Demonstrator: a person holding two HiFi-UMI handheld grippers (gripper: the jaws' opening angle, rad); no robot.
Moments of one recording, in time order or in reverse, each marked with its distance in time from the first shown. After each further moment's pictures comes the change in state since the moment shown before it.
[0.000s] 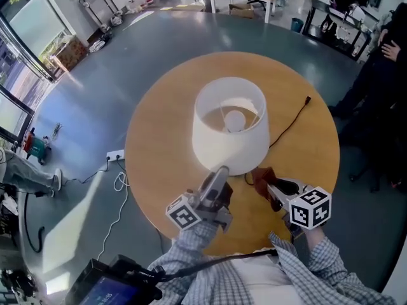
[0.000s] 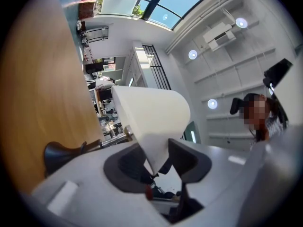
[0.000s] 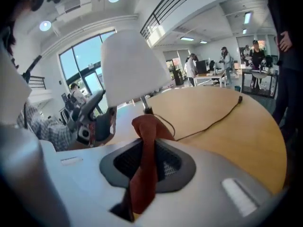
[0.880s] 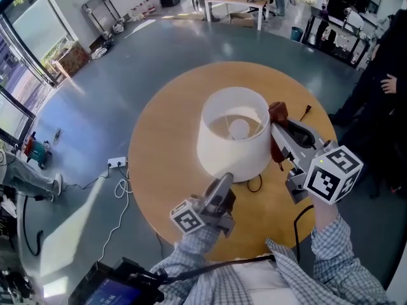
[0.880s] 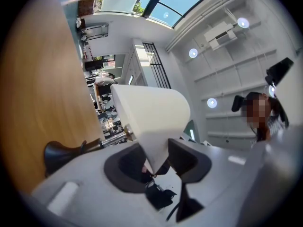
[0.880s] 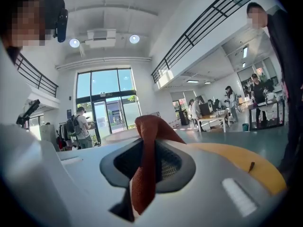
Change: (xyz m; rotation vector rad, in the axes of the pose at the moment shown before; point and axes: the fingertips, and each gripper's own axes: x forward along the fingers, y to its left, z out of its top) left arm 0.004 0.008 -0.007 -0.006 0.028 -0.006; right arm -0.045 0.036 0.236 -0.129 -0.496 0.023
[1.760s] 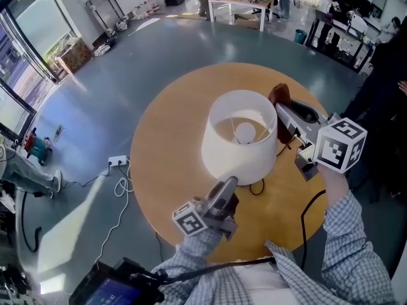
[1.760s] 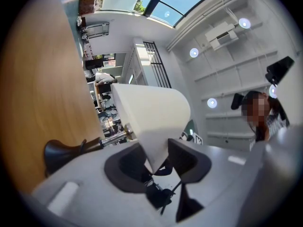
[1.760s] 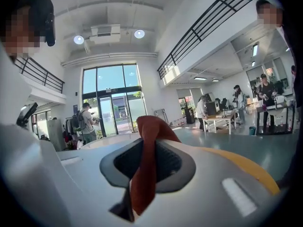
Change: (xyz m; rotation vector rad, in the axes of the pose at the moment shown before) left arm -0.003 -0.002 -0.006 -0.010 0.009 -0.006; right arm 0.034 -0.027 0.019 -0.037 0.049 0.089
